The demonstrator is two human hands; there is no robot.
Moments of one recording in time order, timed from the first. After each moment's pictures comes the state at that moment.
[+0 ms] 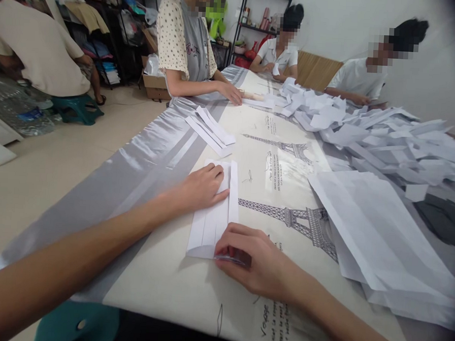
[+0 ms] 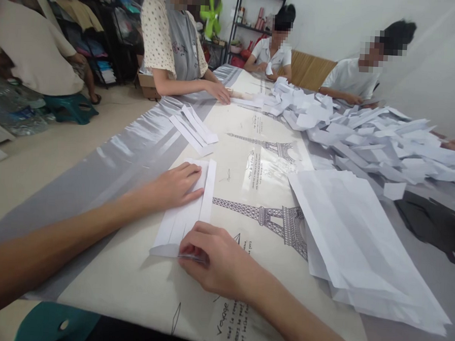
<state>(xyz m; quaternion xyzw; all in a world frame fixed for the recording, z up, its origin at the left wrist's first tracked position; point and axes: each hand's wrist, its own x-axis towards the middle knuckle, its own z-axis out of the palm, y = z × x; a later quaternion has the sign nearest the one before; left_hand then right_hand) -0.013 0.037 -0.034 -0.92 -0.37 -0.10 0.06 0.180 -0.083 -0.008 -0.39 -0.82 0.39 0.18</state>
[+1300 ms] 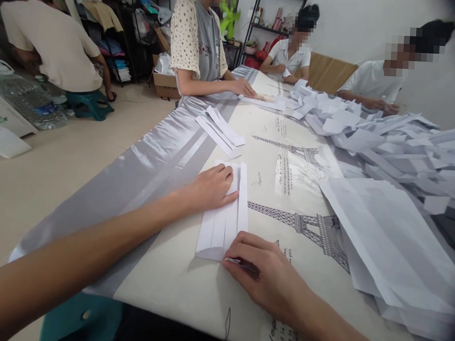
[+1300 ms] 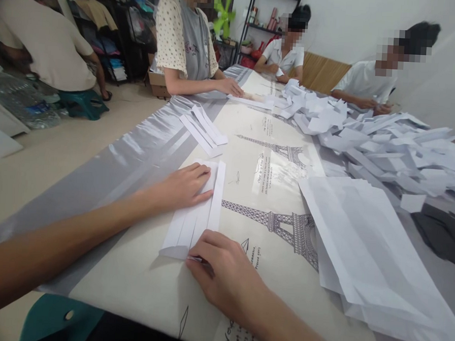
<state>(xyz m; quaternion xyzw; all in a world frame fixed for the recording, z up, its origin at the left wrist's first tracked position) -0.013 0.033 -0.031 -0.92 -0.38 -0.09 0.07 0.173 -0.099 -0.014 -0.43 -0.82 0.33 0.18</state>
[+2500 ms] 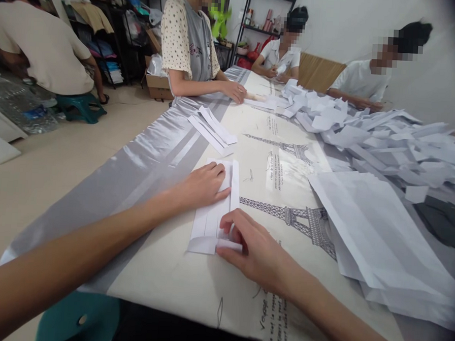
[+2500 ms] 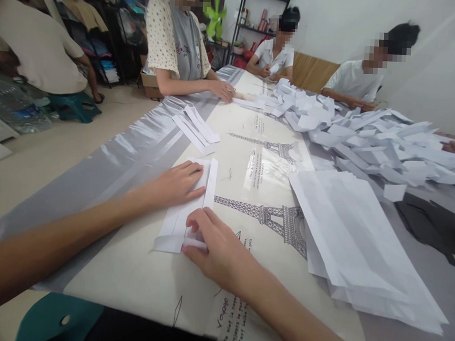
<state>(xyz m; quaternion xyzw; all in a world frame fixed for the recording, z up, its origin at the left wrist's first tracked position) -0.009 0.032 -0.030 -0.91 -0.40 -0.10 0.05 0.179 -0.086 -0.008 -0.48 -0.80 0.33 0.15</state>
